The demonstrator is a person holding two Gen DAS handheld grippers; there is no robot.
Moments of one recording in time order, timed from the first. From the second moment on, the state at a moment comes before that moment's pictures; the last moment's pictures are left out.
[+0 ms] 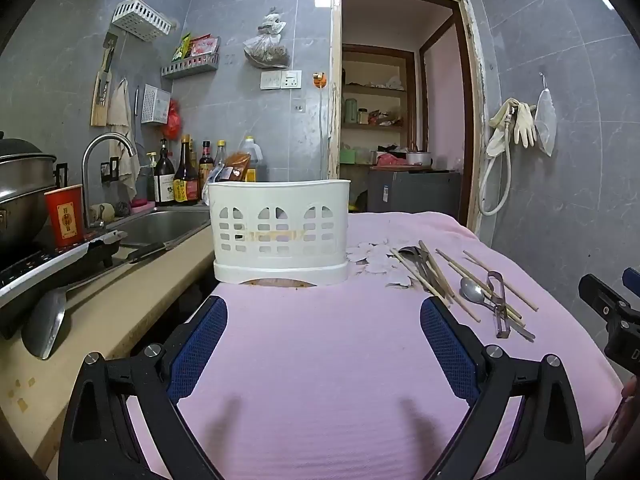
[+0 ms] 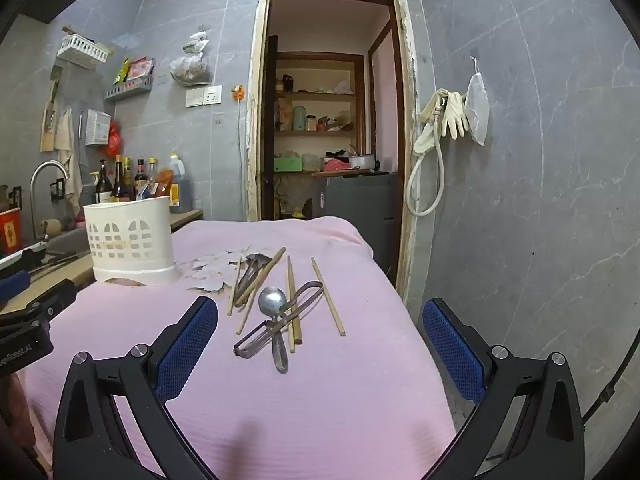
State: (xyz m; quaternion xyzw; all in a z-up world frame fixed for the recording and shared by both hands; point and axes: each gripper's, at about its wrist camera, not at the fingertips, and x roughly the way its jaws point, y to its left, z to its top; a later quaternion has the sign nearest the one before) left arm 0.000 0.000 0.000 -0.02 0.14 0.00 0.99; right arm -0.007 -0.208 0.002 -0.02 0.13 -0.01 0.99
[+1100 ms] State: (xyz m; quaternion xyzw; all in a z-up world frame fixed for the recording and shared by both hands) left arm 0.002 0.009 -0.006 -0.02 0.14 0.00 0.99; right arm -0.006 -0.205 -0.002 -0.01 0.13 0.00 0.99
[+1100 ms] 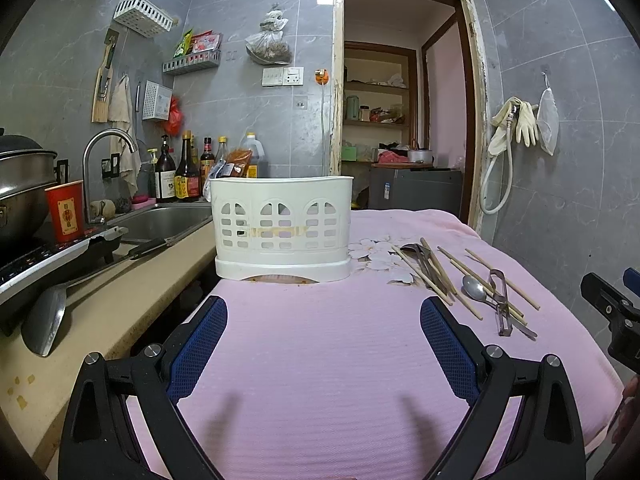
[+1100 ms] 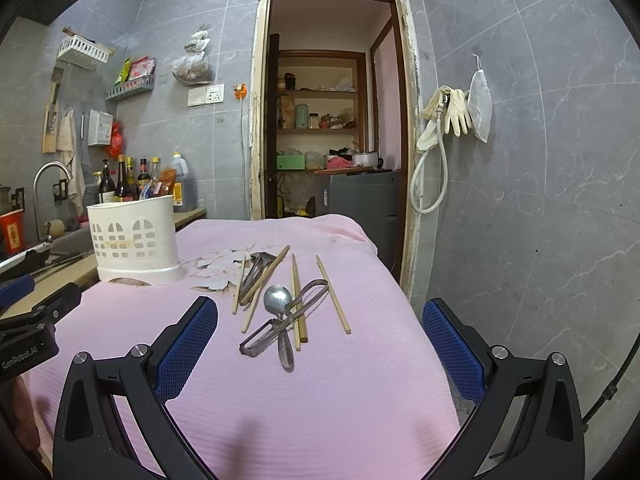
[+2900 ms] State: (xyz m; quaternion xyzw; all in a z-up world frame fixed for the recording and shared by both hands) left arm 0.002 0.007 -0.004 -0.02 0.14 0.00 0.99; right arm -0.007 -0.201 -0.002 -0.02 0.13 0.00 0.99
